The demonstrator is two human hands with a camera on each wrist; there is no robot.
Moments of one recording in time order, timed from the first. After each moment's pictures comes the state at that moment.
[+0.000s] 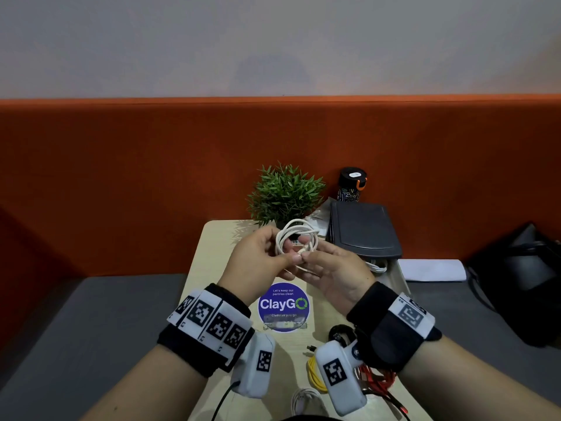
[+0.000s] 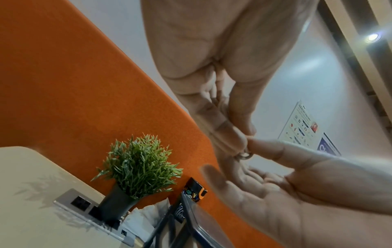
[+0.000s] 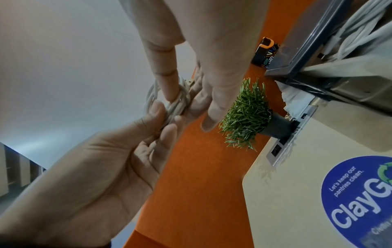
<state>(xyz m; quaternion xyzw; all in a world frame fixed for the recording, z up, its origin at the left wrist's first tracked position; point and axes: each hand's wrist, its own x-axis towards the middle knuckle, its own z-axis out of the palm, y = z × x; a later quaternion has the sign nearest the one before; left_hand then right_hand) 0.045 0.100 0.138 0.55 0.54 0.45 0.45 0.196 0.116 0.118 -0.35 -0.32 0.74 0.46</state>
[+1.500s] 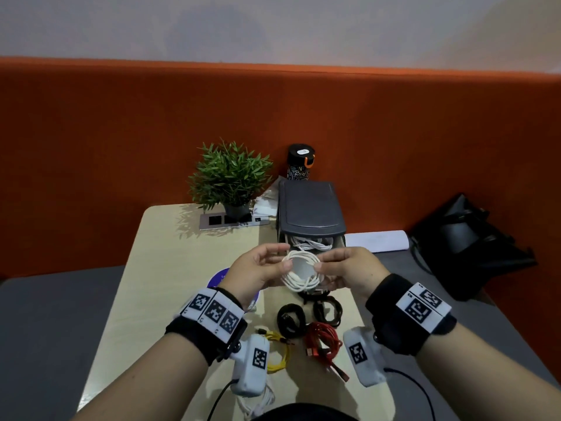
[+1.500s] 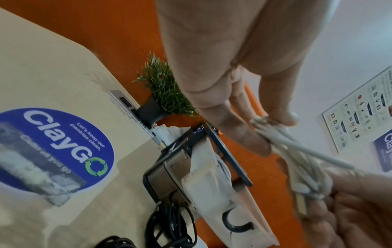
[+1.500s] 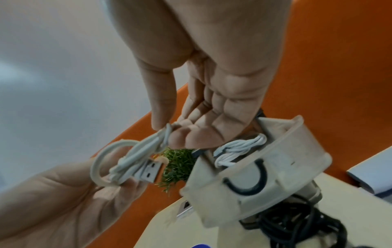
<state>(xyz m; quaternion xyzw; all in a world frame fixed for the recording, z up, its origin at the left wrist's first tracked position) 0.122 0.128 0.050 0.44 0.45 0.40 0.67 0.317 0.119 0.084 -0.61 -0.44 0.57 0.33</state>
